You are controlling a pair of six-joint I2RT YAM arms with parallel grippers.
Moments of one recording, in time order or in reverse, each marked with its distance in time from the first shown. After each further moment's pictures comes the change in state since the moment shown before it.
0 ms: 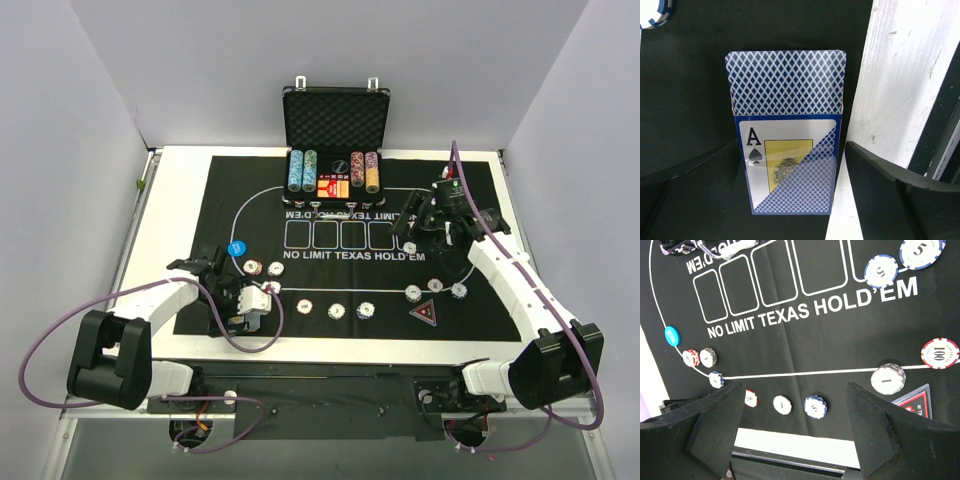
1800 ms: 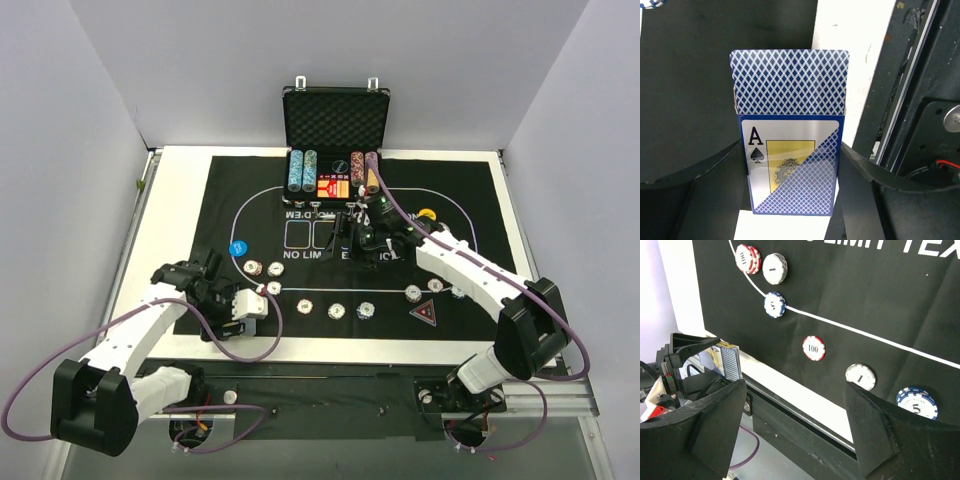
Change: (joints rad) left arm -0.045 -0.243 0.049 -0.249 -0.025 -0.096; right arm 0.336 0.191 -0.014 0.227 -0.237 0.069
